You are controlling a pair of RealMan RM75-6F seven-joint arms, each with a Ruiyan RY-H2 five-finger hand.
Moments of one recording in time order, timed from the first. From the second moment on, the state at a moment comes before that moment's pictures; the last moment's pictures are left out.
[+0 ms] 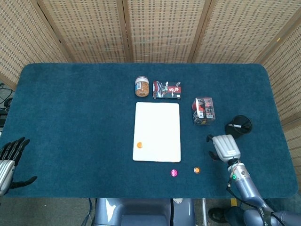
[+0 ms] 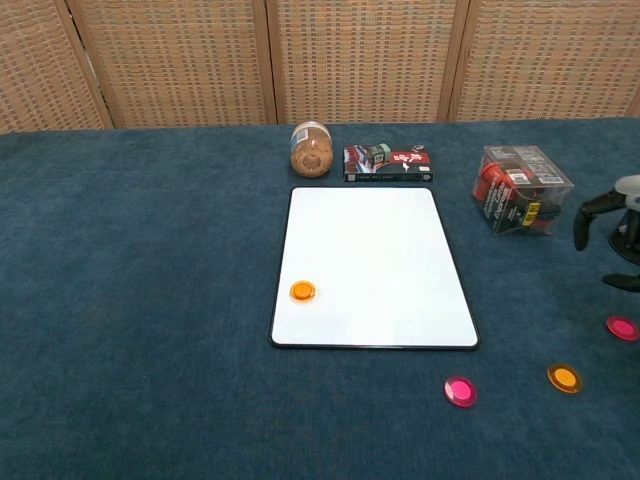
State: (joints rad) left arm -0.05 -0.98 0.04 -1.79 1.54 1.43 0.00; right arm 0.59 -1.32 -0.07 -1.63 -1.06 1.17 -0.35
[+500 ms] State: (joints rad) left arm -0.05 -0.98 0.04 -1.80 1.52 1.43 0.01; right arm 0.49 -1.37 -0.10 -1.46 -1.20 1.13 -0.18
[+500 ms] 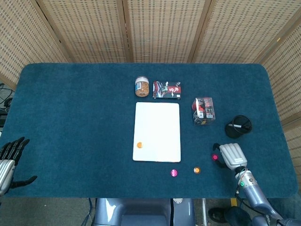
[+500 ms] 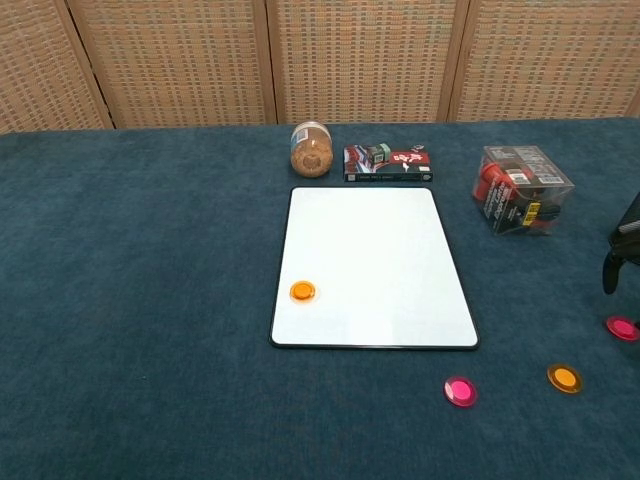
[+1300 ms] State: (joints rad) left arm -0.05 -0.99 0.04 -1.79 1.51 1.42 0.02; right arm 0.44 -1.46 -0.06 -1.32 -1.28 1.09 -0.20
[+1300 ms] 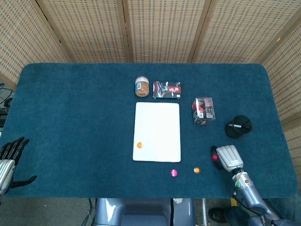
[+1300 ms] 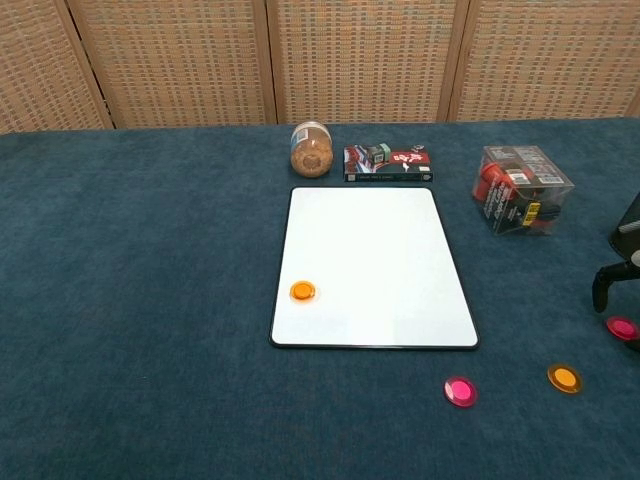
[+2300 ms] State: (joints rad) left arm -0.05 -0.99 0.04 -1.80 1.51 1.42 0.03; right arm 0.42 -1.47 -0.01 -1.27 -1.37 1.07 -0.11
